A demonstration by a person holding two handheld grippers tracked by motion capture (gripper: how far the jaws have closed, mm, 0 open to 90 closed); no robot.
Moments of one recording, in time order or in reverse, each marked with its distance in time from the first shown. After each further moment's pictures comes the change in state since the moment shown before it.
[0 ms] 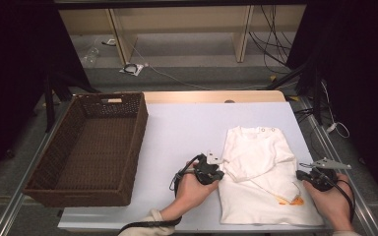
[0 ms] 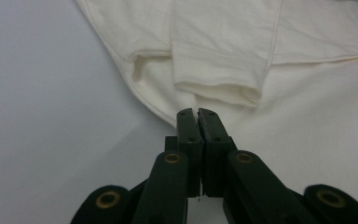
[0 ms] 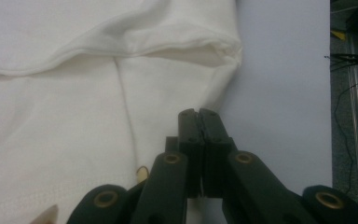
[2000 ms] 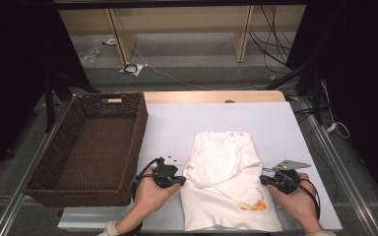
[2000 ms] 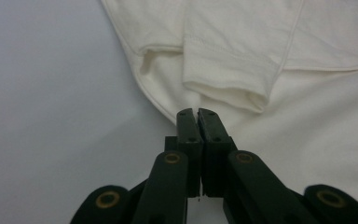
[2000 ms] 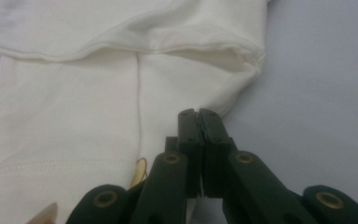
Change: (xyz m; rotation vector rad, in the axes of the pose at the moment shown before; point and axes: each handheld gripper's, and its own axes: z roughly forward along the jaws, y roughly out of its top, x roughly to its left) left arm 0.054 -0.050 -0.081 0.104 0.064 -0.120; right arm 0.089 0.021 0.018 0.031 0.222 -0.106
